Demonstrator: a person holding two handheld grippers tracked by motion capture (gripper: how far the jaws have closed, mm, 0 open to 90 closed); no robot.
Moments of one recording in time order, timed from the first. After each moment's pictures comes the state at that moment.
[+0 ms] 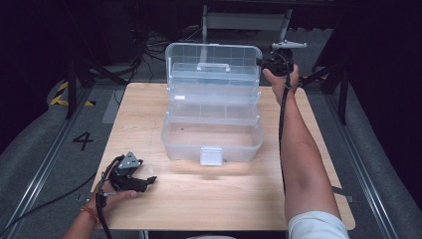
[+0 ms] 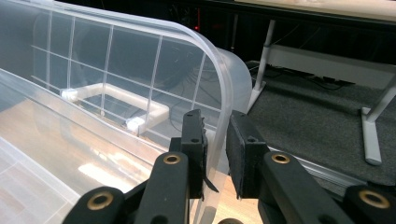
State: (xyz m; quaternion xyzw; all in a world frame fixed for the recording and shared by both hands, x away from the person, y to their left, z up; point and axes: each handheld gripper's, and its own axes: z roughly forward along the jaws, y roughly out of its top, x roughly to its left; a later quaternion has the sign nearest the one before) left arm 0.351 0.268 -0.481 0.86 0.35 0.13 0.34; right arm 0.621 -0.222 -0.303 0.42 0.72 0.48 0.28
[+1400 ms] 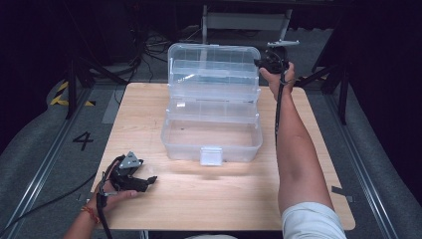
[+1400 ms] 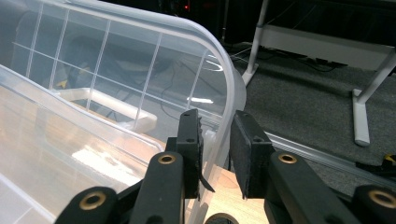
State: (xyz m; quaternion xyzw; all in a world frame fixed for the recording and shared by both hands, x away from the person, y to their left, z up) left arm 0.352 0.266 -0.481 0.86 0.35 0.13 0.34; right arm 0.646 -0.216 -0.314 0.45 0.73 0.44 0.27
